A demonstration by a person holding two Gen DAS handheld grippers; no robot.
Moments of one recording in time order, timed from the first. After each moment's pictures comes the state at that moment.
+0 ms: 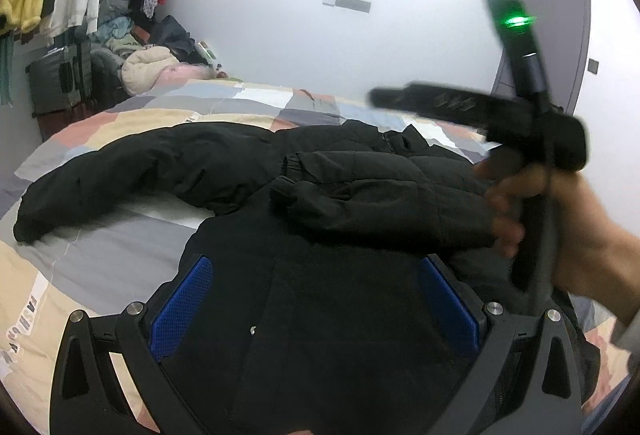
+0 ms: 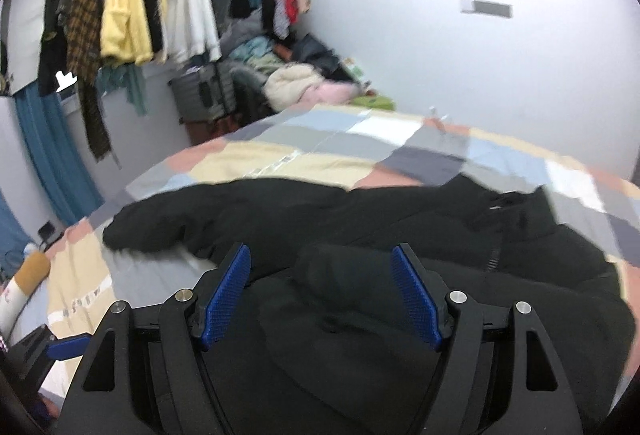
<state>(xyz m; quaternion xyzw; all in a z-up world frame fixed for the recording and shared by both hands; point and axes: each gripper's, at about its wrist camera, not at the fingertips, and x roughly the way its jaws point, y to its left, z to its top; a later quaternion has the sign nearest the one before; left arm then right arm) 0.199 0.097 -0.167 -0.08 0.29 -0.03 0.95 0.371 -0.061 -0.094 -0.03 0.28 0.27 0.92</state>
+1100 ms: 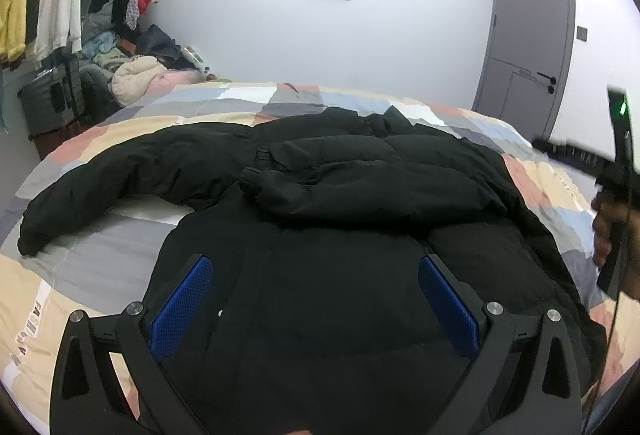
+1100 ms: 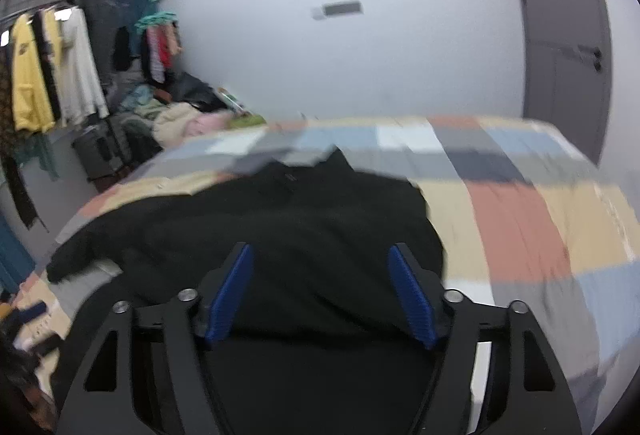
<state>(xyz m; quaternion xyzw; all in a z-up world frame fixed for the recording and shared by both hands) 0.191 0.053 -0.166 -0.04 0.30 -0.04 0.95 0.303 -0.283 -0.125 0.05 0.29 0.07 0.95</state>
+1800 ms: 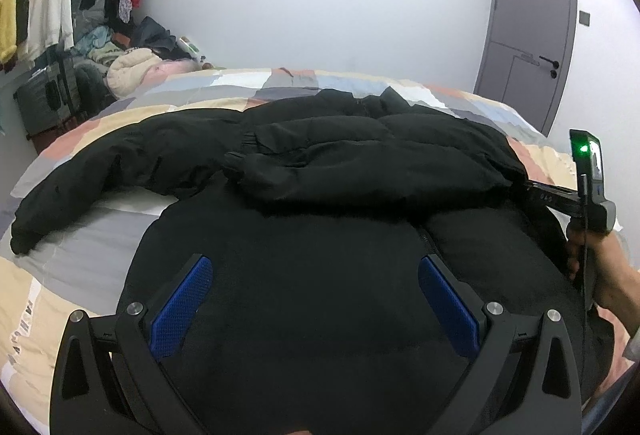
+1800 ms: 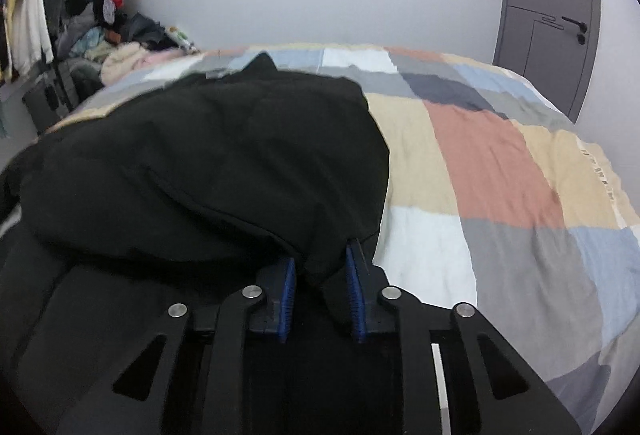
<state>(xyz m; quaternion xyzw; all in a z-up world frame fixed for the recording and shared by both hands) 0.206 0.039 -0.181 -0.03 0.33 -0.04 0.94 0.339 -0.316 -0.213 0.01 0.35 0.00 0.93</state>
